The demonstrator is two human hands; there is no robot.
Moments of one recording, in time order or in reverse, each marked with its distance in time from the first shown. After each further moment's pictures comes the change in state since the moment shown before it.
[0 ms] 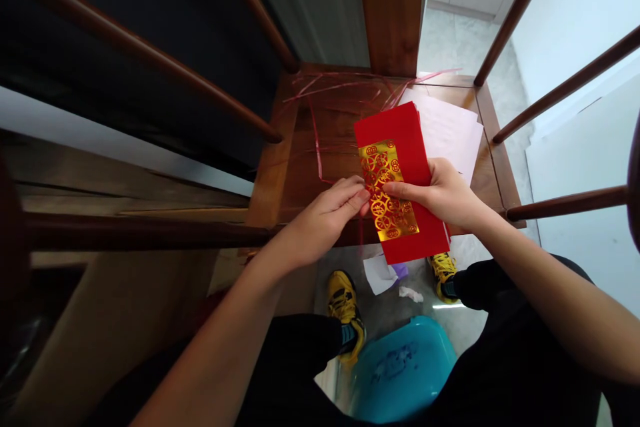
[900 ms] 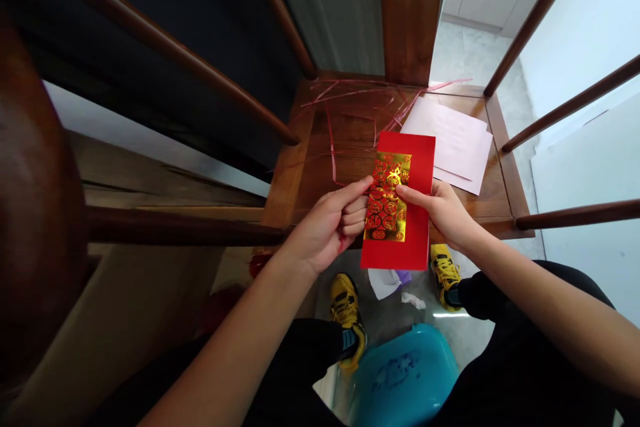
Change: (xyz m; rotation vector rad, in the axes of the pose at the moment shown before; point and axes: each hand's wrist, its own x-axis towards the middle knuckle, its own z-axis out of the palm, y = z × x) left_hand 0.002 -0.007 0.008 -0.884 0.141 -0.387; right_hand 0.005 0.032 0.023 0.299 0.097 0.132
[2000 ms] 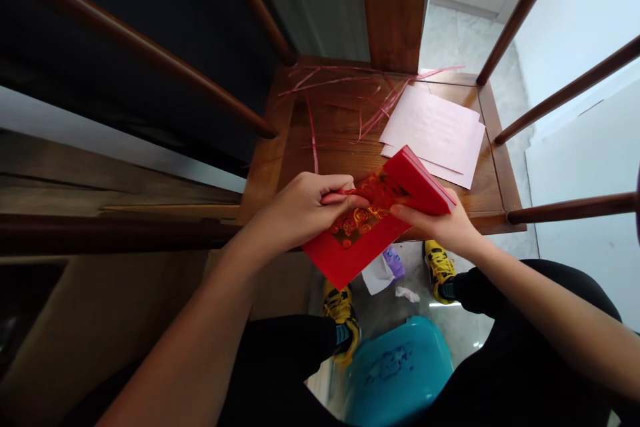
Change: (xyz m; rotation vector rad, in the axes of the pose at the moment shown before) left_hand 0.003 0.029 -0.020 1.216 -0.156 0.387; right_hand -0.015 0.011 -0.031 -0.482 0.063 -0.362
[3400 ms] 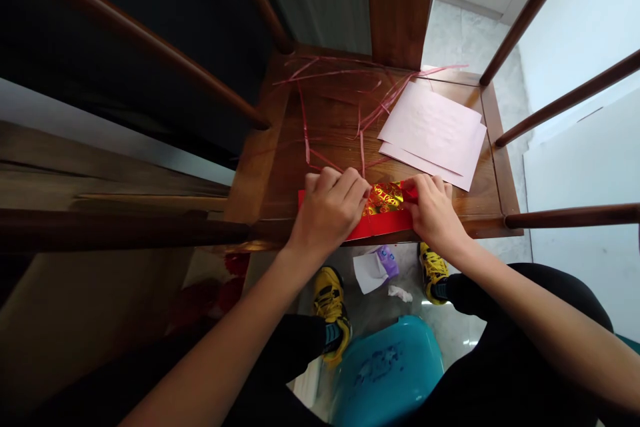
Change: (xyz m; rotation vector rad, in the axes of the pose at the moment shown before) left_hand 0.003 -0.027 0.059 0.813 0.296 0.187; right_hand 0.015 0.041 0.000 -0.821 0.037 -0.245
